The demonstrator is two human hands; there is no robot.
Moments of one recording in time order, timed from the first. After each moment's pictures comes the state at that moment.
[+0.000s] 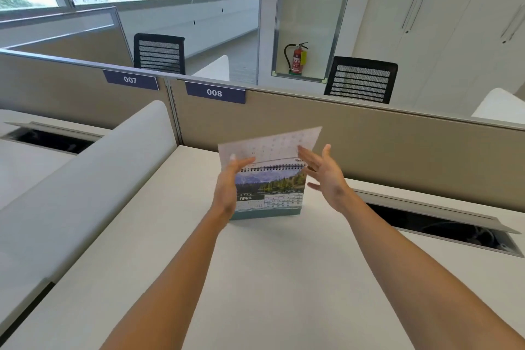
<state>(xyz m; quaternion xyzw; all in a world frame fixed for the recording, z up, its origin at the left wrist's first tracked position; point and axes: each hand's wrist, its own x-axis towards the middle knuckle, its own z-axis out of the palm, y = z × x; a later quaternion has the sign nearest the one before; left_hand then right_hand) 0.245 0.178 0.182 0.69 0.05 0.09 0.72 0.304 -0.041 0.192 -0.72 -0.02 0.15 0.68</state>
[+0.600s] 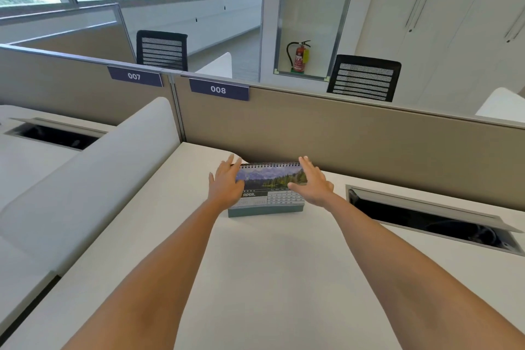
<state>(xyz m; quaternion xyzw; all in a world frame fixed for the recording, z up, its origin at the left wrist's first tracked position) 0.297 0.219 0.122 0.95 0.02 0.06 0.30 0.318 -0.021 0.145 -0.96 -0.05 0.07 0.28</state>
